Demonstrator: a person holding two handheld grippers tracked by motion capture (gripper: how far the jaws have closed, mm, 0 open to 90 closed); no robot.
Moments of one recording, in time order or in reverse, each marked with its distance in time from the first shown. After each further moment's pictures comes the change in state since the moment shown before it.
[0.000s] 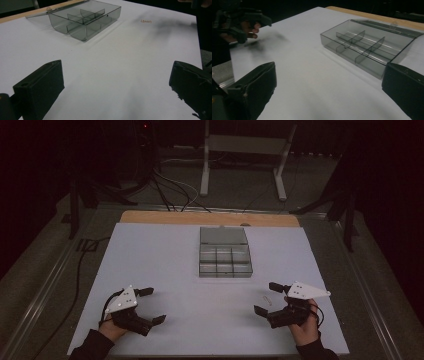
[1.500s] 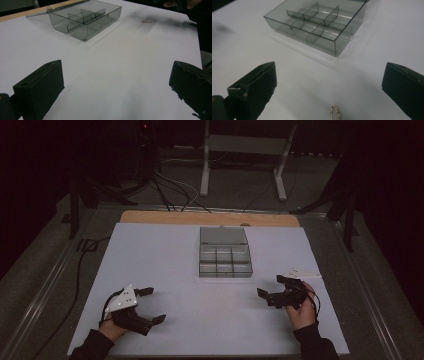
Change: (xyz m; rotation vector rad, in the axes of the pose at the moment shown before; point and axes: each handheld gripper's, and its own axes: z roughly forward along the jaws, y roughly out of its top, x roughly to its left) left arm 0.002 0.000 0.000 -0.001 -0.001 -0.014; right arm -0.047 -0.005 0.026 0.182 -0.229 0.160
